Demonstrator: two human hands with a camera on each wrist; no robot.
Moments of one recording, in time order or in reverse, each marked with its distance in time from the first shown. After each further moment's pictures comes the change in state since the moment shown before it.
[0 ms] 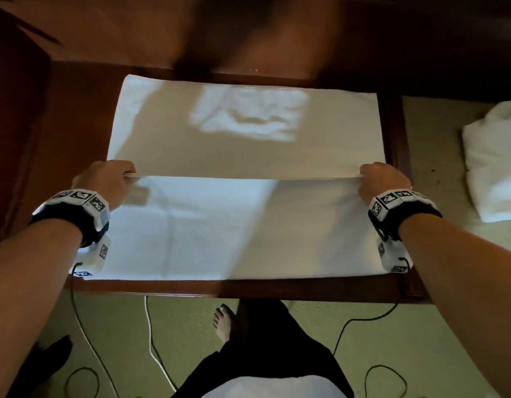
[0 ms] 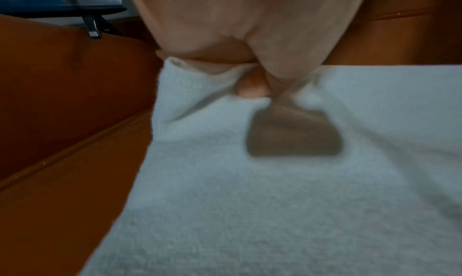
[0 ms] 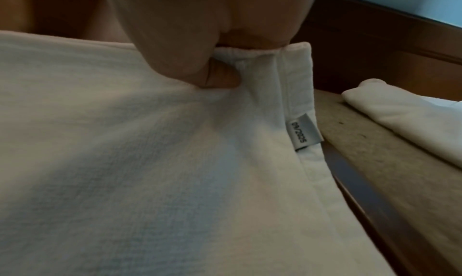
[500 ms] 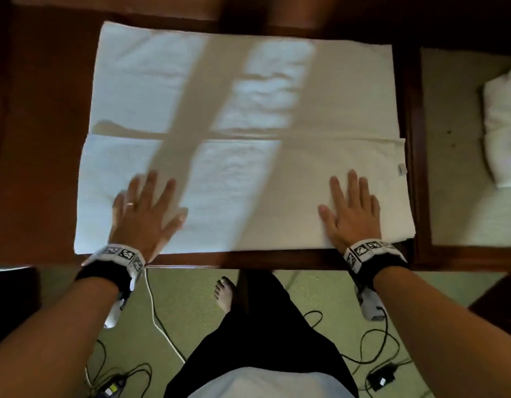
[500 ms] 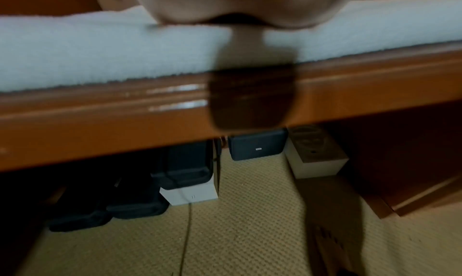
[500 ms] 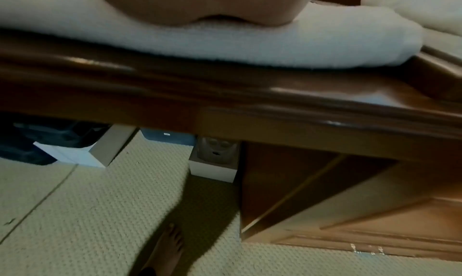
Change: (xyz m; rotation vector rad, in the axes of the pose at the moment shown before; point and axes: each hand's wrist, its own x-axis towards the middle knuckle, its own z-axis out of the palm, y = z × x) left_hand -0.098 0.001 0.125 0.136 -0.074 0.320; right_hand -0.107 -0.040 0.131 0.195 0.095 -0.112
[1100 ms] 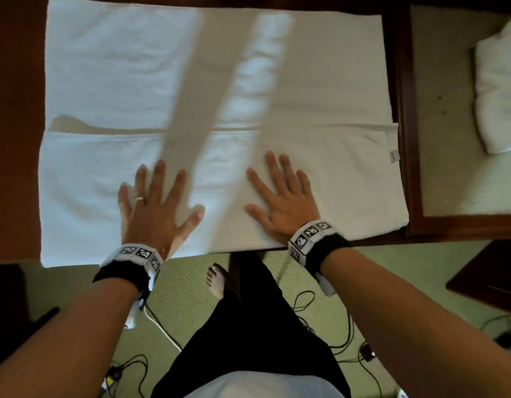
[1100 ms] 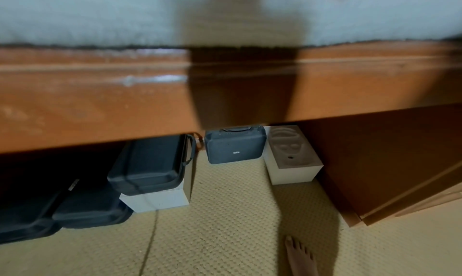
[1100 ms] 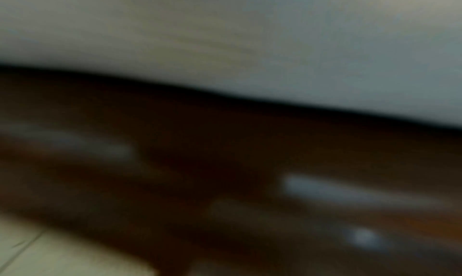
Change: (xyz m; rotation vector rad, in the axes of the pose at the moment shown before) left_hand -0.007 0.059 0.028 -0.020 0.076 0.024; right_hand -0.006 -0.082 0.033 -0.092 0.016 -0.305
